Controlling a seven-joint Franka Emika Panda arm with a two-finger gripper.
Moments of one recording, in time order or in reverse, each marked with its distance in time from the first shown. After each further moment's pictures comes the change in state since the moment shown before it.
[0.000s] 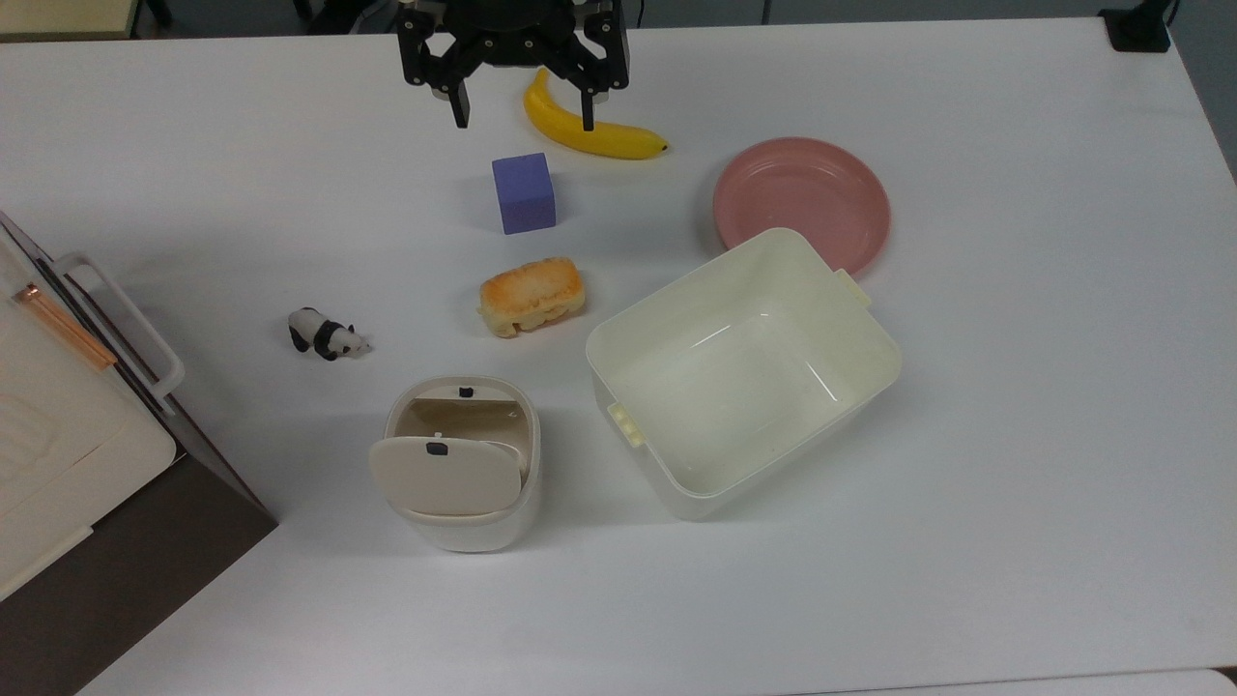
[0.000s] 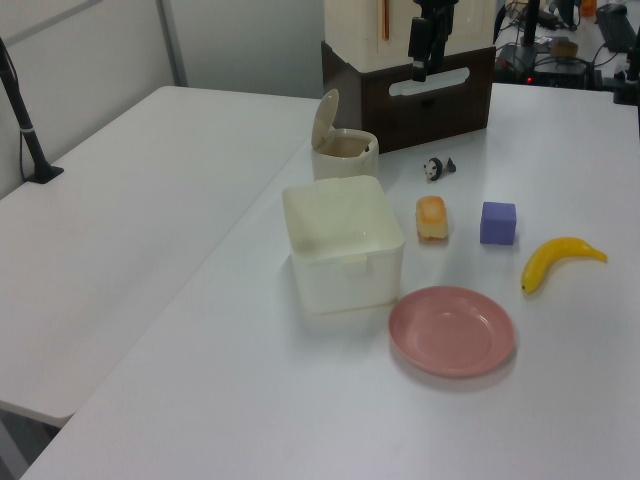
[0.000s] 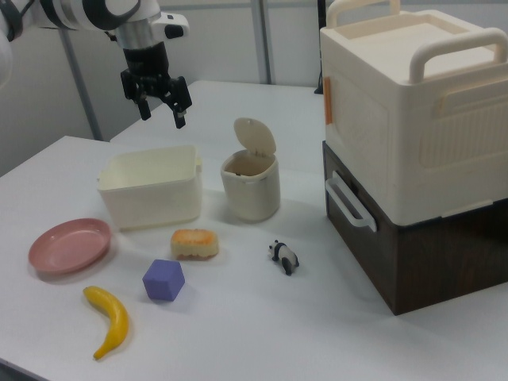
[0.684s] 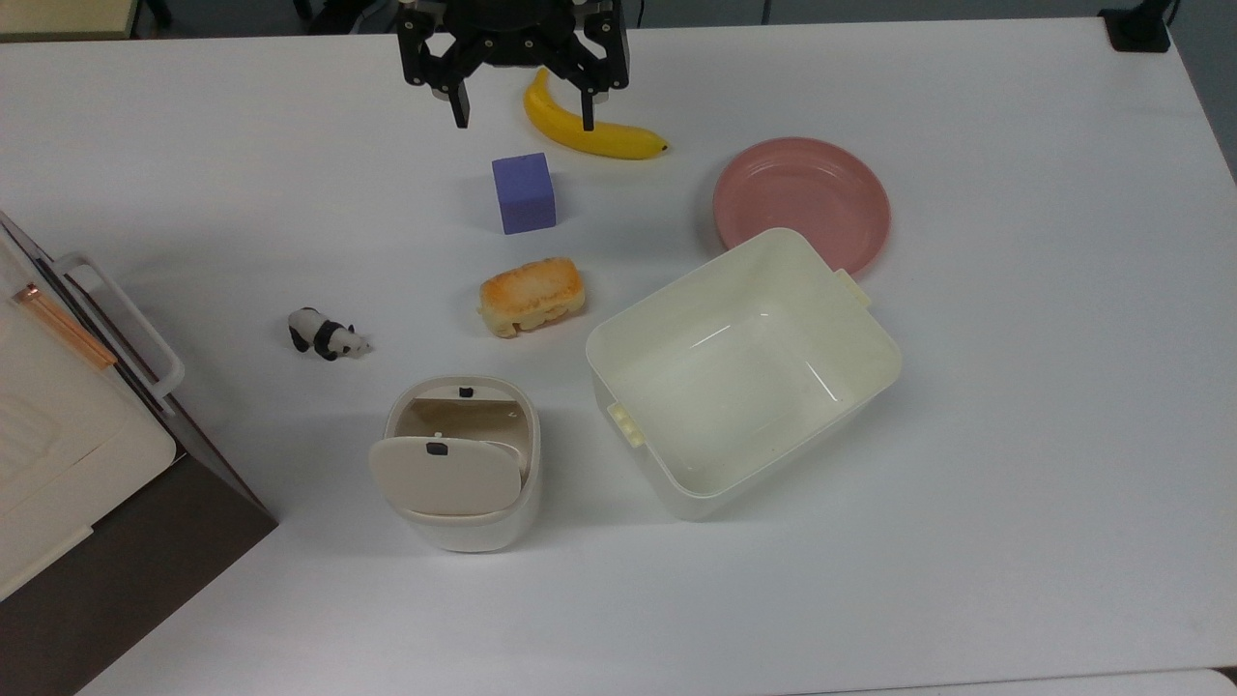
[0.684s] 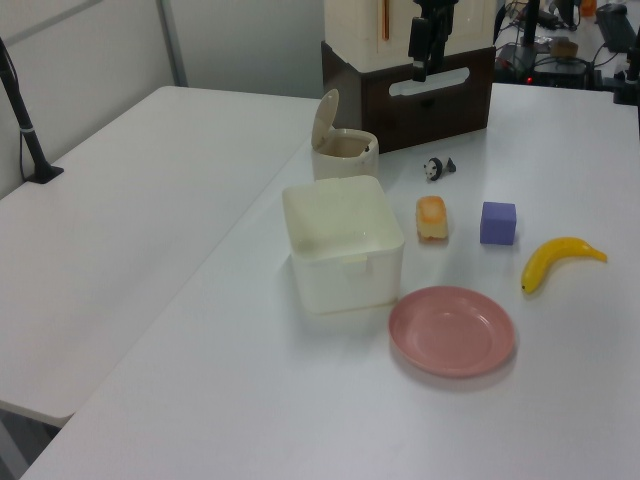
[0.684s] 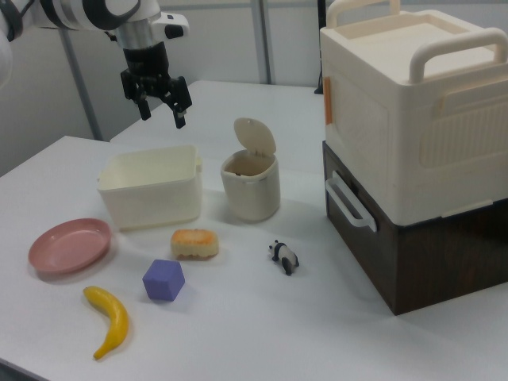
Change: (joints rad) arm 0.000 0.000 0.000 0.000 0.000 0.000 -0.001
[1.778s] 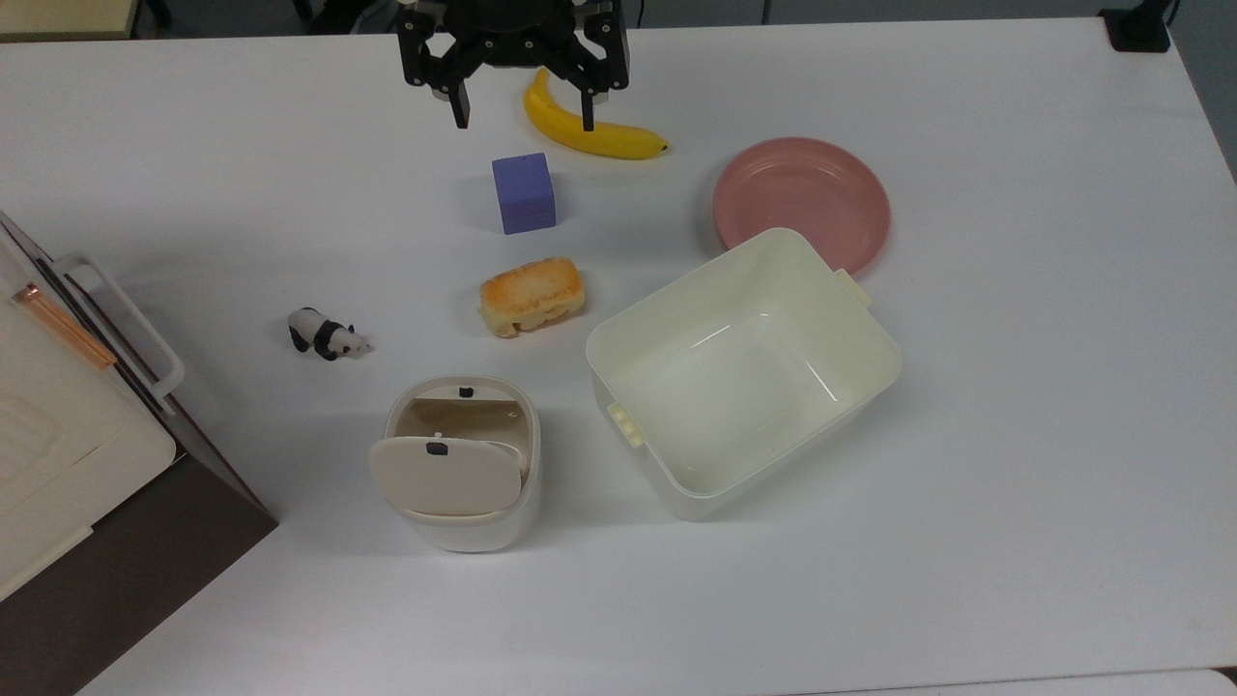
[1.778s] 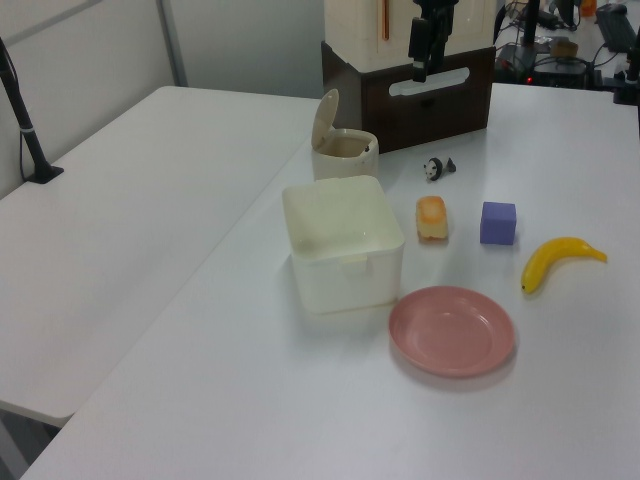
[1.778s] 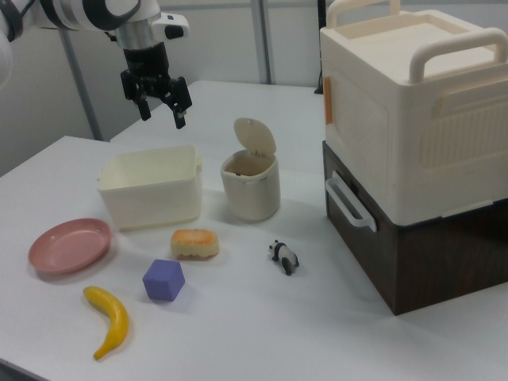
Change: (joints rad) arm 0.000 0.000 0.000 -0.001 0.000 0.000 0.000
